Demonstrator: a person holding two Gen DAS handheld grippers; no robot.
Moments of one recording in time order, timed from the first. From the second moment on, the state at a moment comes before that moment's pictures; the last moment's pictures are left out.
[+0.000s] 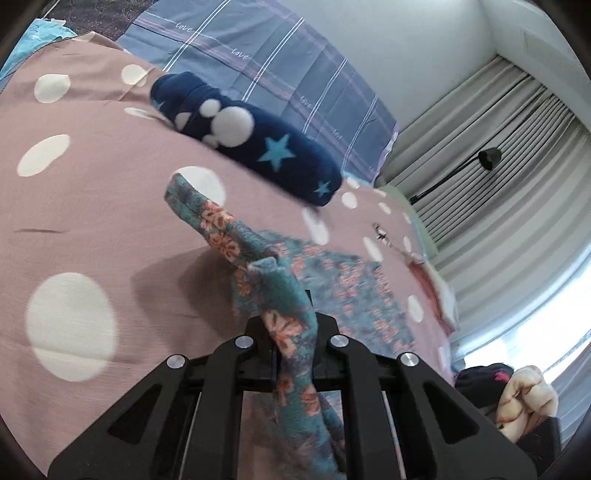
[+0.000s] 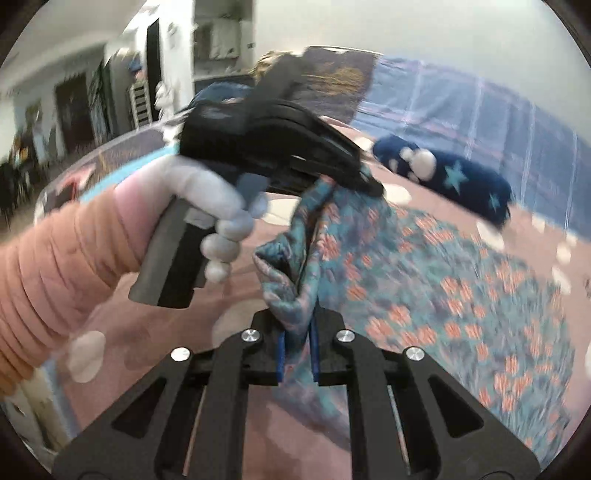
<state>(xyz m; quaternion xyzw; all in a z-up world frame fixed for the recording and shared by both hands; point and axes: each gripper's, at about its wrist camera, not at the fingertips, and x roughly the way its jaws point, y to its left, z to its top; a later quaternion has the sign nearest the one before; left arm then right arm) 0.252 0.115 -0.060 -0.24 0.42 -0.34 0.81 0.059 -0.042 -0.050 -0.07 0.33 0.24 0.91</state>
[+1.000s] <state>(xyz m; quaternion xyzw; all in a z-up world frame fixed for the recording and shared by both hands) 0.243 -0.193 -0.060 -0.08 0.47 -0.39 0.78 0.029 -0.333 -0.084 0.22 0.33 0.11 0.91</state>
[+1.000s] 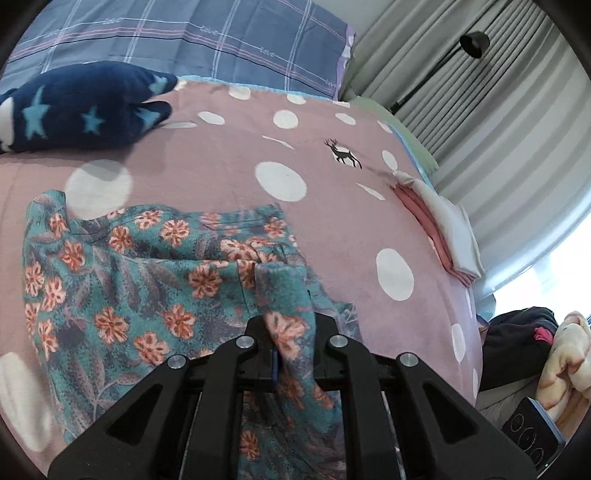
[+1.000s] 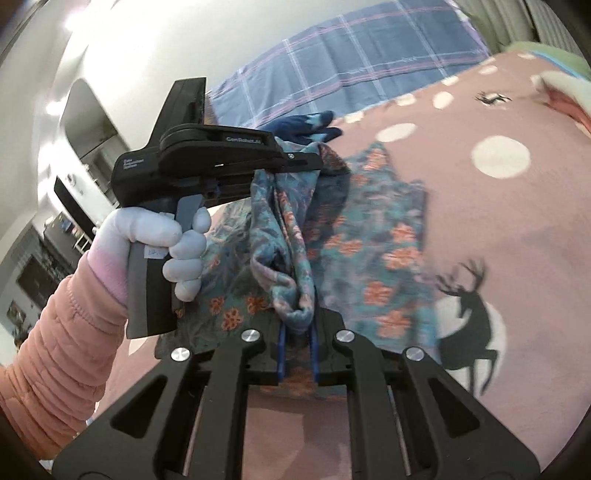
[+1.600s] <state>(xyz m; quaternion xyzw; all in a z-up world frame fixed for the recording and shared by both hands) 0.218 -0.209 -0.041 -0.08 0.45 -0.43 0.78 0.017 -0.384 -0.116 0.33 0.35 0.11 0.87</state>
